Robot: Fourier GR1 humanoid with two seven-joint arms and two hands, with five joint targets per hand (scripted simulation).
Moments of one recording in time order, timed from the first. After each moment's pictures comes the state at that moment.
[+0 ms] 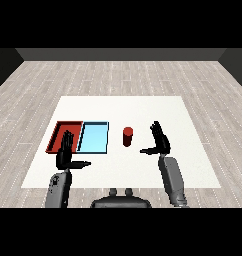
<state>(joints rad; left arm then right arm) 0.05 0.06 0.09 -1.61 0.07 -0.12 -0.49 -0.23 -0.03 -0.06 -1.33 -0.17 0.16 -0.26</state>
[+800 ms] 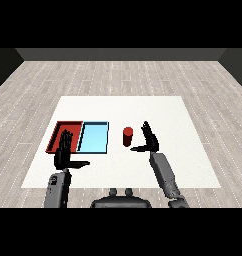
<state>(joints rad) 0.05 0.07 0.10 -1.63 0.10 -0.13 -0.46 -0.36 0.00 0.02 -1.04 -0.18 0.07 -0.41</state>
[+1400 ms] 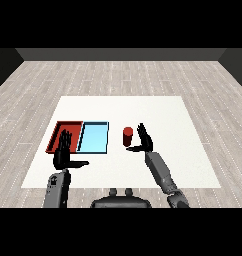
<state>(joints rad) 0.05 0.06 0.11 -1.64 0.11 -0.13 -0.45 -0.45 0.00 0.10 -0.84 -0.28 0.02 -0.52</state>
